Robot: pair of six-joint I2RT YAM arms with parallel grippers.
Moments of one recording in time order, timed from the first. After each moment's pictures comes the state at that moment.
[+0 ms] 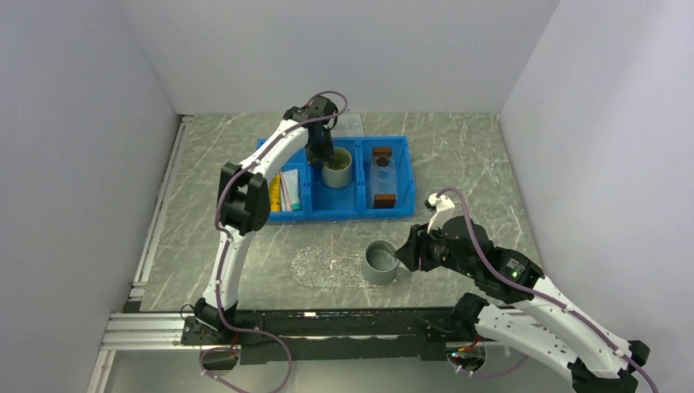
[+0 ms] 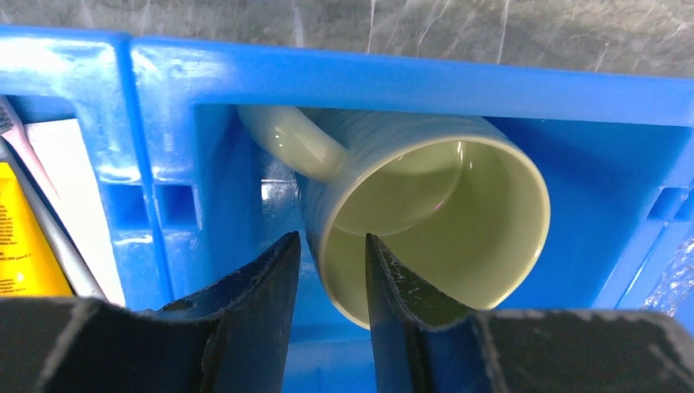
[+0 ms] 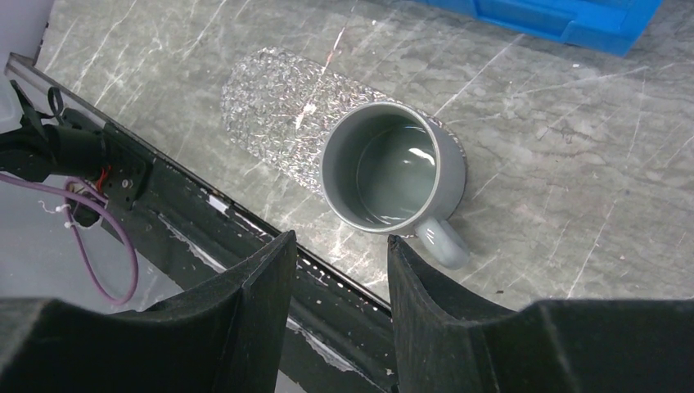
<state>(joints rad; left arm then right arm) -0.47 2.34 2.23 -1.00 -0.07 -0.62 0.85 0.59 0.77 -0.78 0.07 0.53</state>
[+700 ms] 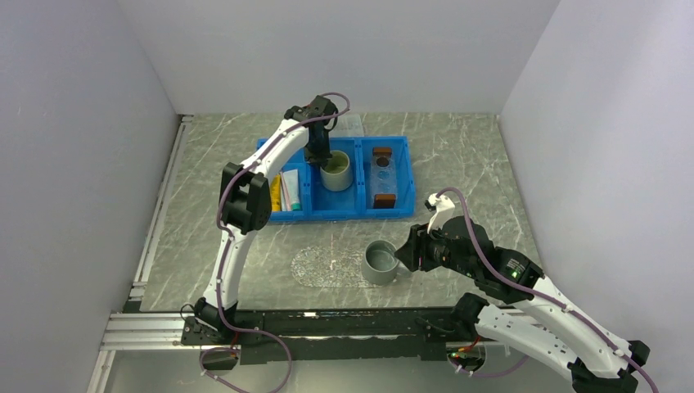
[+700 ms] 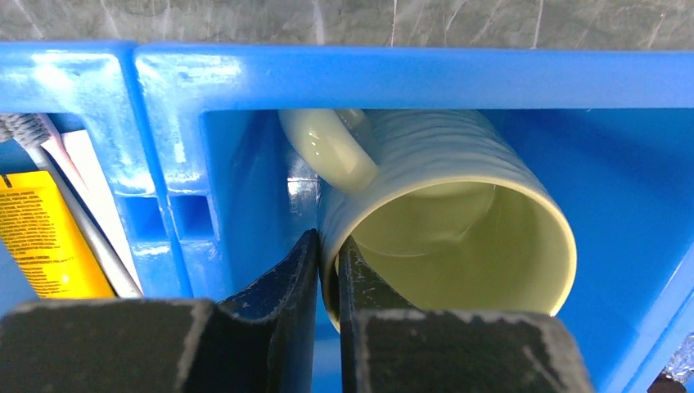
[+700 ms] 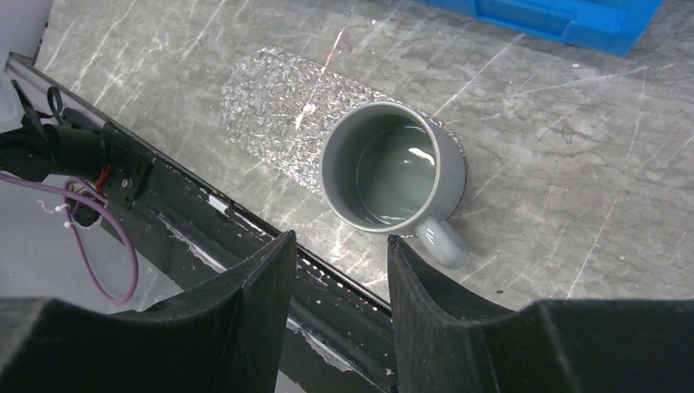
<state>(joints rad) -0.47 2.38 2.27 -1.06 -0.08 -0.54 0.85 0.59 0.77 -0.78 0.07 0.53</state>
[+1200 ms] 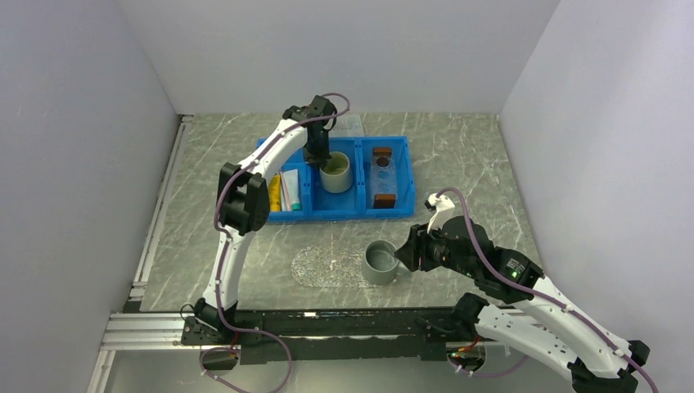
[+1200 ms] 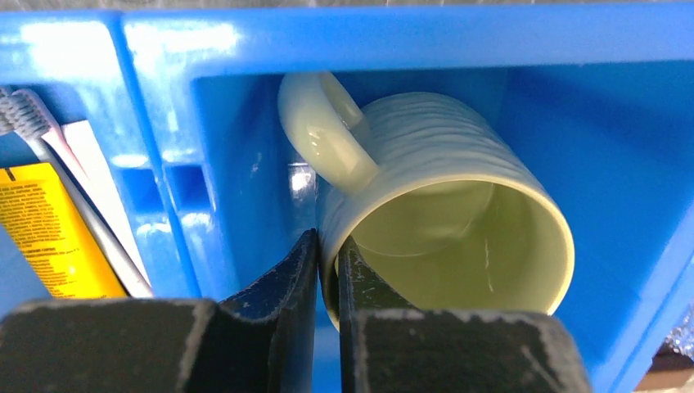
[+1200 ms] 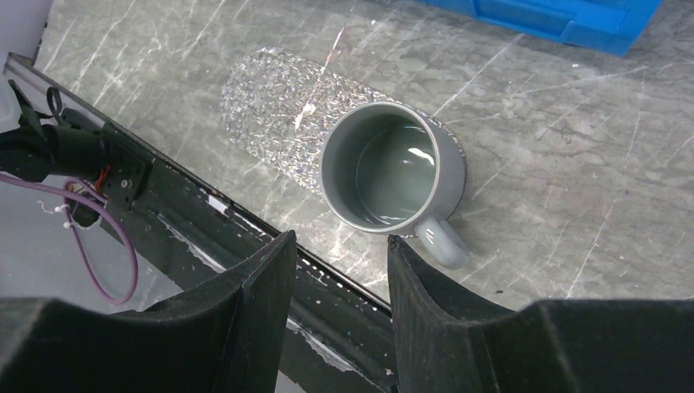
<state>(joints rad) -0.47 2.35 2.24 -1.06 -0.06 -0.51 0.85 0.59 0.77 -0.78 0.07 0.53</state>
